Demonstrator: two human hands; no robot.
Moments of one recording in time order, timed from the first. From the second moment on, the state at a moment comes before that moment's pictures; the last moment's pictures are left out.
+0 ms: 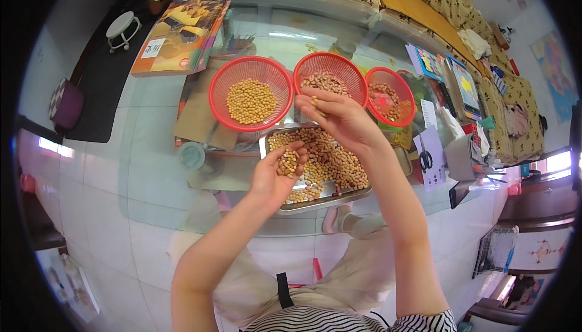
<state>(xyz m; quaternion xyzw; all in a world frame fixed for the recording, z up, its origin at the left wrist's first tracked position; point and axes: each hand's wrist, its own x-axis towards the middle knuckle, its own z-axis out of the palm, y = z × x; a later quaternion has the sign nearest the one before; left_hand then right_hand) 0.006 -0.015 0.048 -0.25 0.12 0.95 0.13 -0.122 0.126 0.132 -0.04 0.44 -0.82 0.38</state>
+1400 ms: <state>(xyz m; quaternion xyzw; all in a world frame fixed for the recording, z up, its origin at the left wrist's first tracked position) 0.006 -0.015 0.056 -0.23 0.13 0.96 0.11 -0.130 0.068 0.120 -0.06 0.46 -0.76 0.45</state>
